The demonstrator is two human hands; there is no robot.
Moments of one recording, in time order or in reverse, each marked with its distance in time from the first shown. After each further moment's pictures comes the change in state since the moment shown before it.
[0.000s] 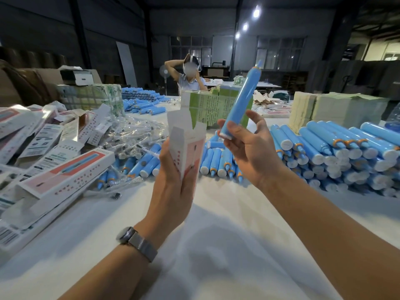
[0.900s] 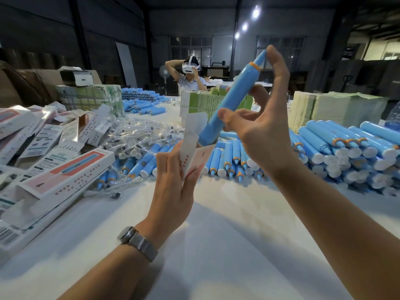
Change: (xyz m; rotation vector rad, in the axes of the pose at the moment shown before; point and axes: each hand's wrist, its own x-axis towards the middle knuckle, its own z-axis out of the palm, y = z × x) left_hand -0.001 0.007 -0.003 0.118 0.043 0.072; right_hand -0.016 -0.038 0.026 -0.590 -0.140 -0.677
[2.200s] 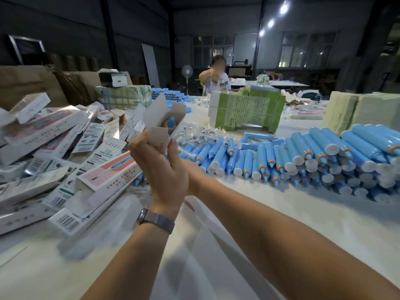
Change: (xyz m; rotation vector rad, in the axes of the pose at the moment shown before) left_hand 0.033 -0.040 -0.050 0.081 0.619 -0.050; right_hand -0.043 0.099 0.188 -0.766 -0.948 0.144
